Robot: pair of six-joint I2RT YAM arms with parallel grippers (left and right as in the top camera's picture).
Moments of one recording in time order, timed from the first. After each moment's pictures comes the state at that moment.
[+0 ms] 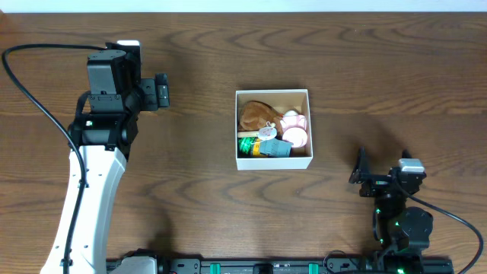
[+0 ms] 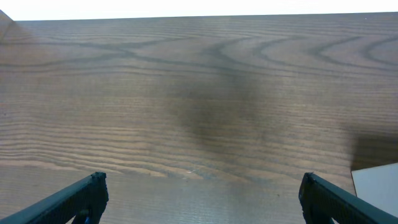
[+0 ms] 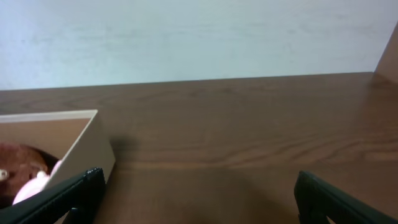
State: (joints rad) left arm -0.01 1.33 1.17 -0.55 -0.09 0.01; right arm -0.01 0.11 0.02 -0.01 0.01 0.10
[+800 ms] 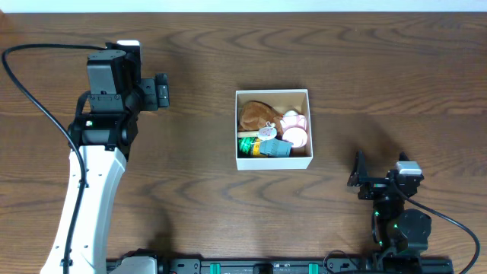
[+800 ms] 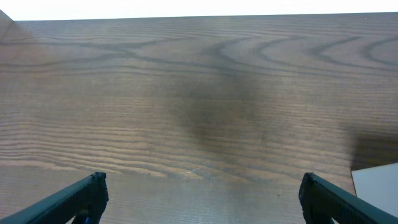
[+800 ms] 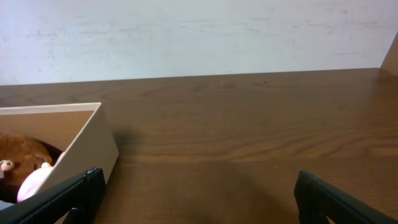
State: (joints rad) left arm -0.01 1.33 1.17 -0.55 -0.09 0.01; right arm -0.01 0.04 0.01 -0.07 -0.01 0.10
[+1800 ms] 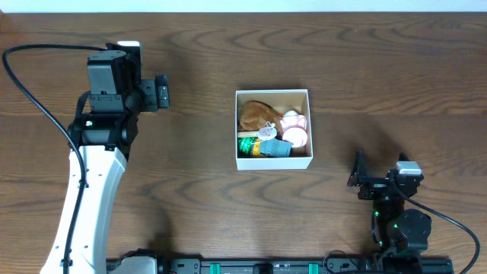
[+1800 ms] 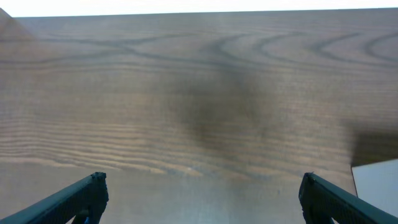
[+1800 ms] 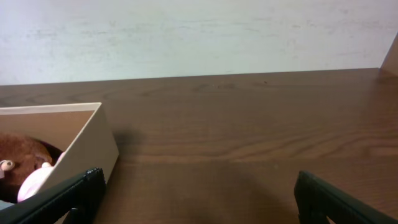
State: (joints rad) left arm -0.01 1.32 1.17 -0.58 -0.09 0.01; right arm -0.01 0.04 0.01 -0.07 -0.01 0.10
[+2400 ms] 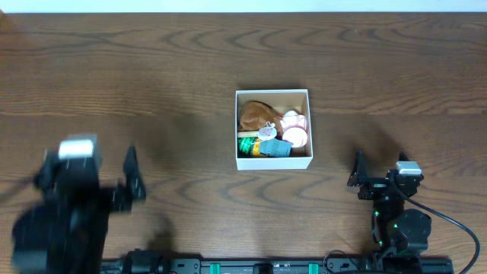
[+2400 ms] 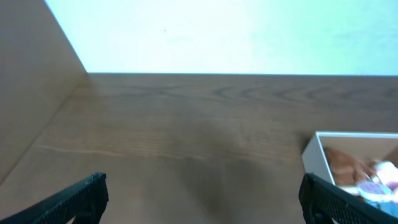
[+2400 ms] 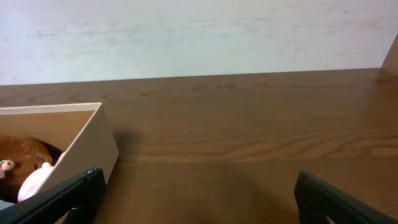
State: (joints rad) left arm -0.01 0.54 1.18 -1.00 -0.09 0.01; right arm -0.01 0.04 0.01 -0.07 -0.01 0.10
